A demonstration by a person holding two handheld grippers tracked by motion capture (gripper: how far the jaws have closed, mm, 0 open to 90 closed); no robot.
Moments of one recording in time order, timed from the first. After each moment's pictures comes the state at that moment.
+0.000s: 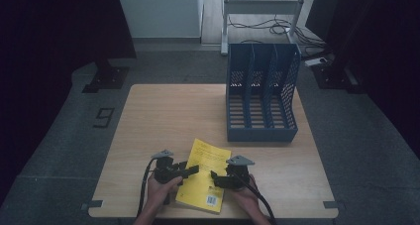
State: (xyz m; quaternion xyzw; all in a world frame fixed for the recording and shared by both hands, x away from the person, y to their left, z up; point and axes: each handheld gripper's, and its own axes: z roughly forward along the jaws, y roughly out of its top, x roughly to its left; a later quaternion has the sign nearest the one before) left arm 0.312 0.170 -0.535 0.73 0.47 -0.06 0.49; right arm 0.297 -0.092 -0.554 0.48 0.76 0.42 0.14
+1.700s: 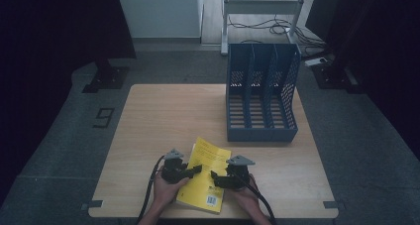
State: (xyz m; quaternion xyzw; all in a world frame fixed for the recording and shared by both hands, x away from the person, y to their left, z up) left arm 0.312 0.148 -0.533 0.77 0.44 0.00 0.45; right arm 0.297 -0.093 -0.554 0.48 0.76 0.42 0.14
